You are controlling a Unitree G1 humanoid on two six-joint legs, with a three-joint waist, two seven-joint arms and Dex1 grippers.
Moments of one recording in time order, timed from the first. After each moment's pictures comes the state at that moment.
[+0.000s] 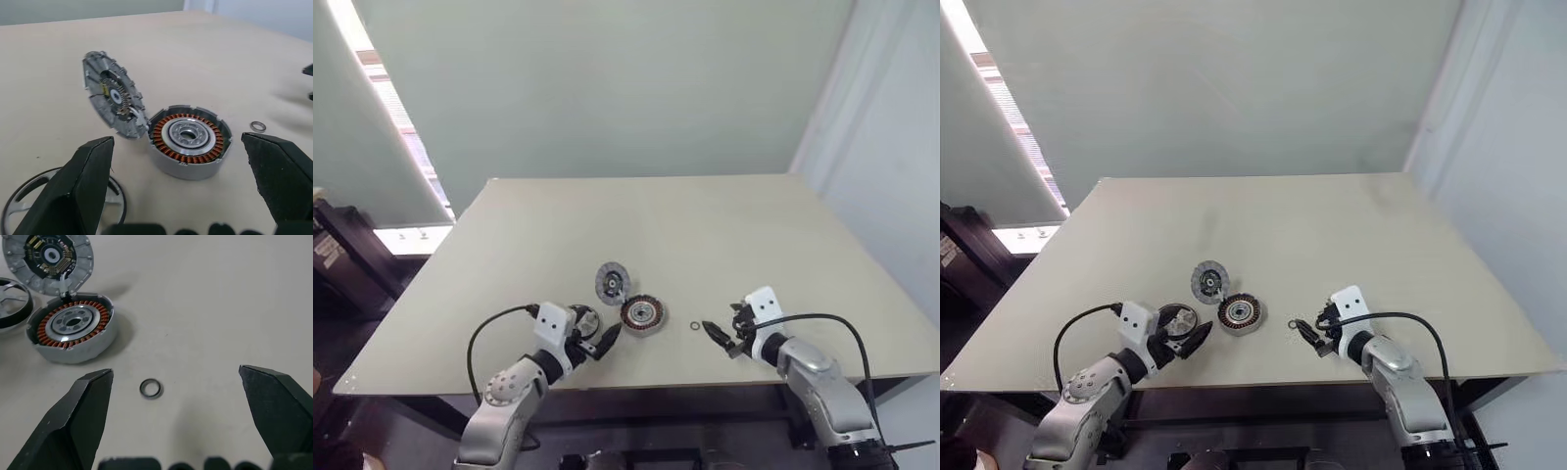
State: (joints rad) left arm 0.09 0.32 -0.01 -0.20 -0.29 0.29 -0.53; right arm -0.07 -0.30 0.06 -0.08 0.18 0.36 0.49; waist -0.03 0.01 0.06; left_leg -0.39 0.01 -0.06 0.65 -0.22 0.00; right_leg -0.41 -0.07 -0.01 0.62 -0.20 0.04
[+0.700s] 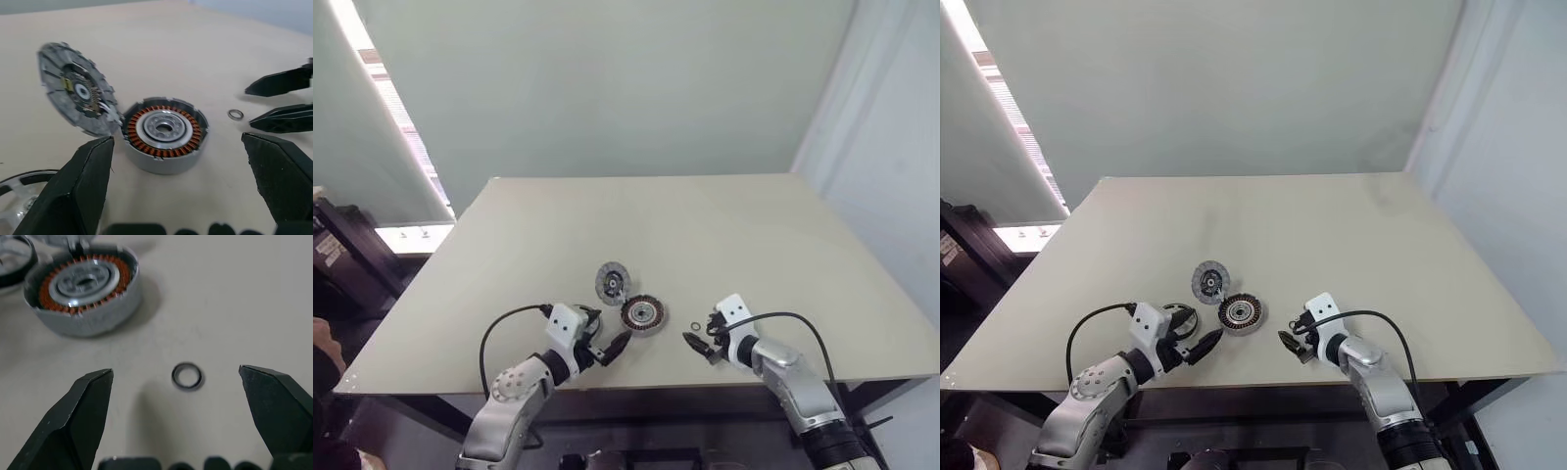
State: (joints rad) left arm 0.08 0.35 -0.06 -0.18 -0.28 0.30 -0.58; right arm -0.18 -0.24 0.17 0.19 0.12 0.30 0.52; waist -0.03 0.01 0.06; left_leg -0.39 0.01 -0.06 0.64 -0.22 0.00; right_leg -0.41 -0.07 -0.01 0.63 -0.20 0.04
